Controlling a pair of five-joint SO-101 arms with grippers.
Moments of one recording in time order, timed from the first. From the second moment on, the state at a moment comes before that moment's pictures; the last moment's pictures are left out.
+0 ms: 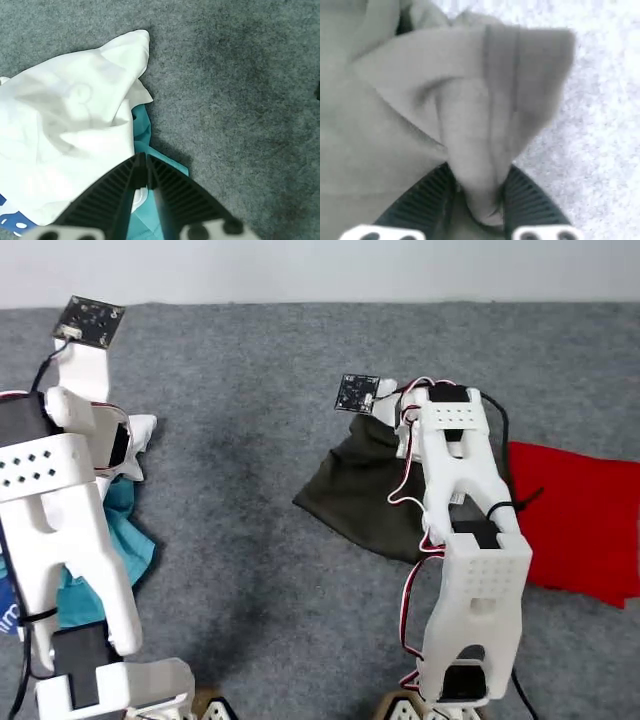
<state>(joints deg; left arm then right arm) -18.5 -5.2 -12.6 99.4 -16.7 -4.3 36.4 -19.4 59.3 71.5</state>
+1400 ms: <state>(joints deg) -18.5 -5.2 -9.4 99.4 -16.7 -10.1 40.6 -41.8 96.1 -40.0</state>
